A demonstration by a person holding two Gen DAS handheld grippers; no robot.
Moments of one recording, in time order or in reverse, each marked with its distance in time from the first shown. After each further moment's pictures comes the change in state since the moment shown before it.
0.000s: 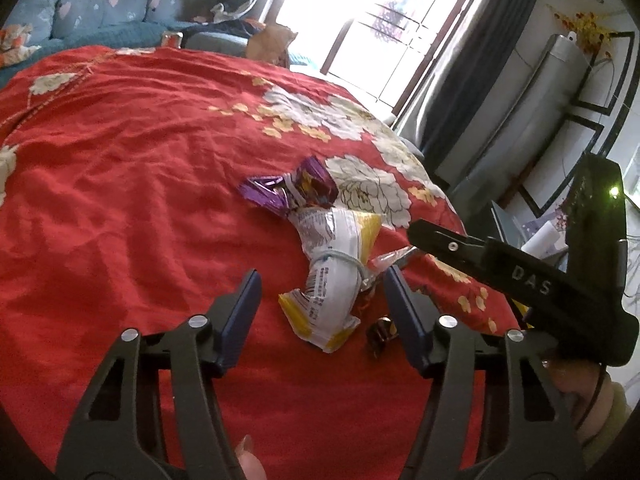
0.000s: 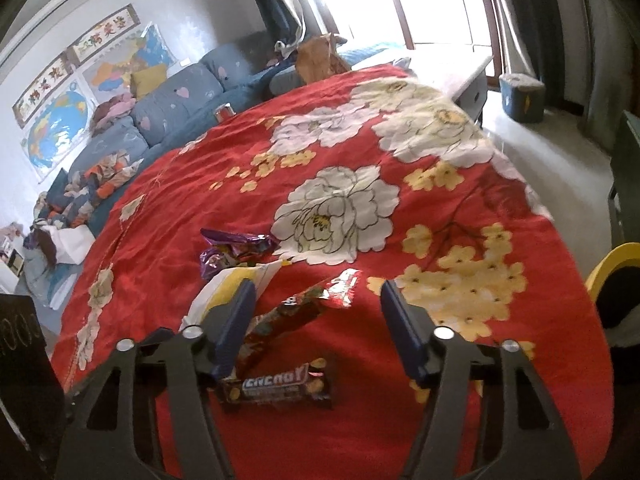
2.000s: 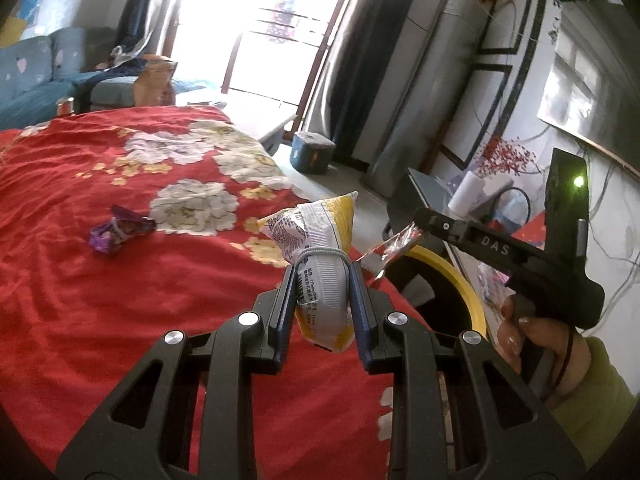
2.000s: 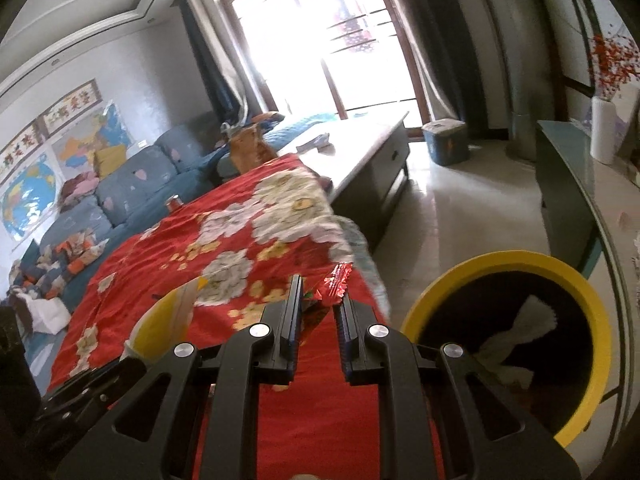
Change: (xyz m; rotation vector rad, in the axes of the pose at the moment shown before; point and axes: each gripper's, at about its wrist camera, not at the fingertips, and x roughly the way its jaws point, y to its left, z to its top) left arm -0.028 -0.132 -0.022 0.284 -0.023 -0.215; right arm -0.149 -0.101 -0.027 0.126 -0.297 -0.170
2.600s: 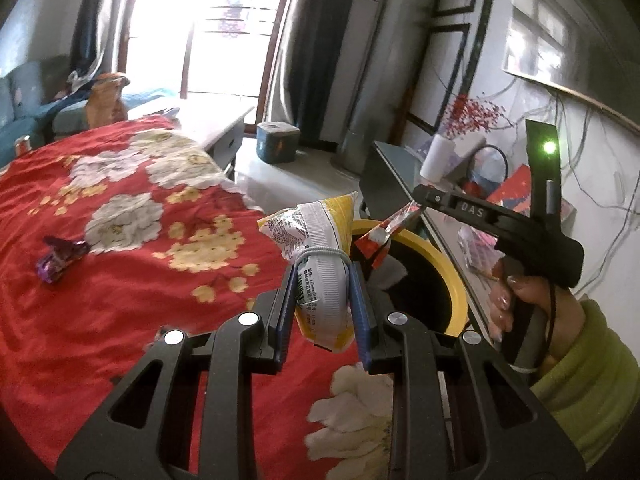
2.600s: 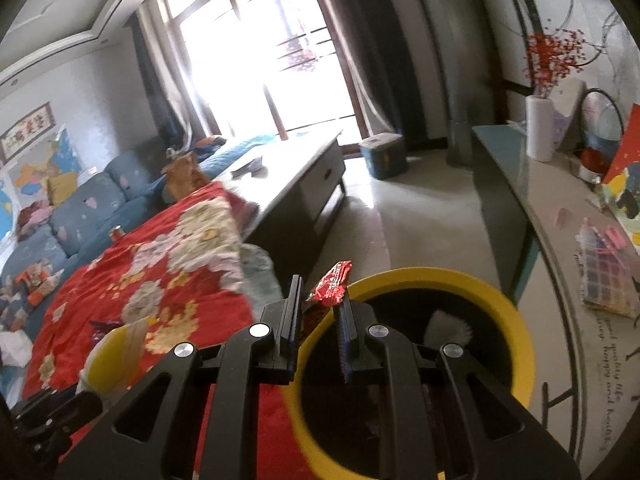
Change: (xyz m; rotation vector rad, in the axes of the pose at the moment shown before) left arm 0.033 -0.066 -0.006 0.162 0.055 -0.058; right arm -0.023 -0.084 0.006 0.068 -0.077 -0.191
